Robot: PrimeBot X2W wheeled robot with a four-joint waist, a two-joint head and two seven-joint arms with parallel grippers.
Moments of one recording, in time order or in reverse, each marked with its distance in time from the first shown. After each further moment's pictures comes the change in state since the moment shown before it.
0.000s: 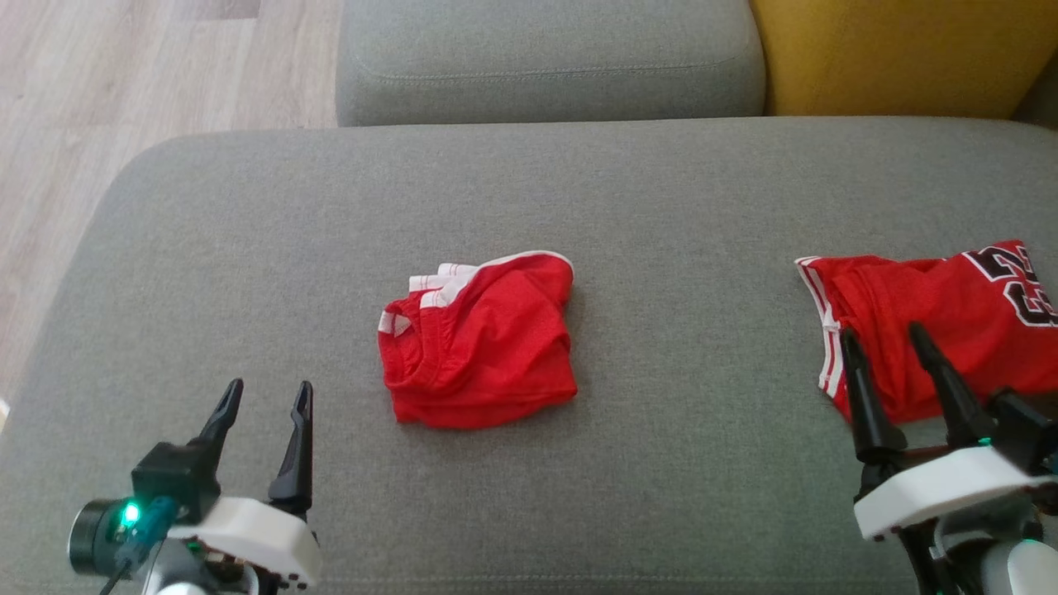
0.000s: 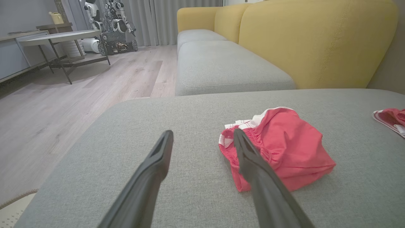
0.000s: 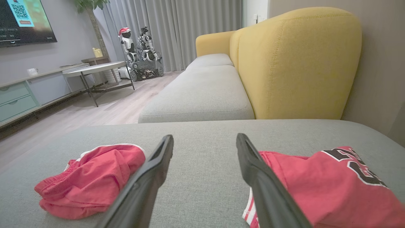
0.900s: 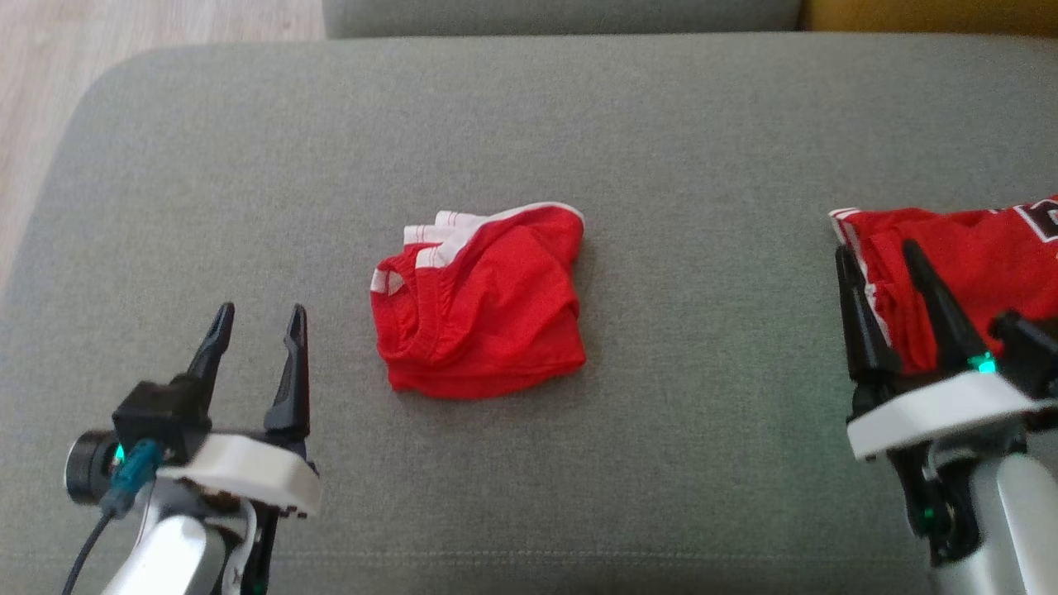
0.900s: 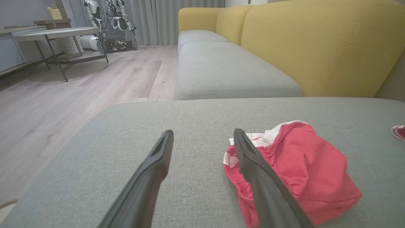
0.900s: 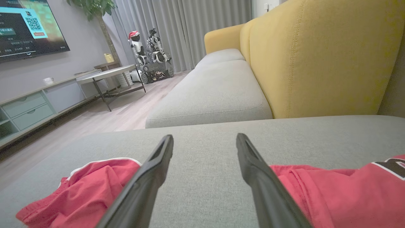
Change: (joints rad) left arm -0.144 -0.050 0.030 0.062 0.000 -0.043 -0.051; right arm -0.229 -0.069 0.078 0.182 0.133 0.000 -0.115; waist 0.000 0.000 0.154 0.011
